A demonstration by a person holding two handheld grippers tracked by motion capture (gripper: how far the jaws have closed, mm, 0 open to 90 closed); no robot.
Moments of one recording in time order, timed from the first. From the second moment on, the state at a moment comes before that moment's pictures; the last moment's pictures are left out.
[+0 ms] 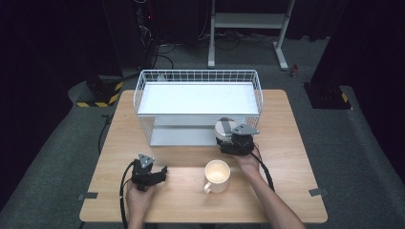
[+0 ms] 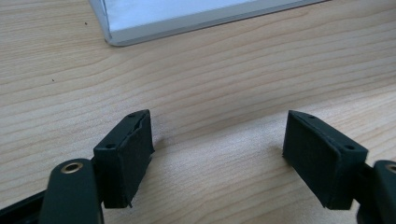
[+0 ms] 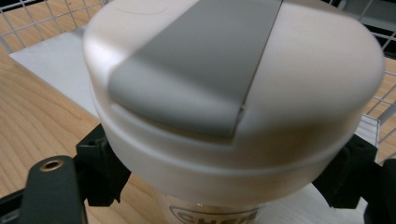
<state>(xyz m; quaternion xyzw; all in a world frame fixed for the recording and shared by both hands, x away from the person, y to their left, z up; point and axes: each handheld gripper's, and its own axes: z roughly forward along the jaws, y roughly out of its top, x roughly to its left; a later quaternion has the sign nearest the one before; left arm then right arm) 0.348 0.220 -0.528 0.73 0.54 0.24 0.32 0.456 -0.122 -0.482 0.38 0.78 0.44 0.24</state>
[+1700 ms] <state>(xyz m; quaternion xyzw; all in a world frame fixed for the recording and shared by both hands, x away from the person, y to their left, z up) 0.348 0.220 -0.528 0.73 0.54 0.25 0.32 0.465 -0.122 -0.478 0.40 0.77 0.44 0.23</state>
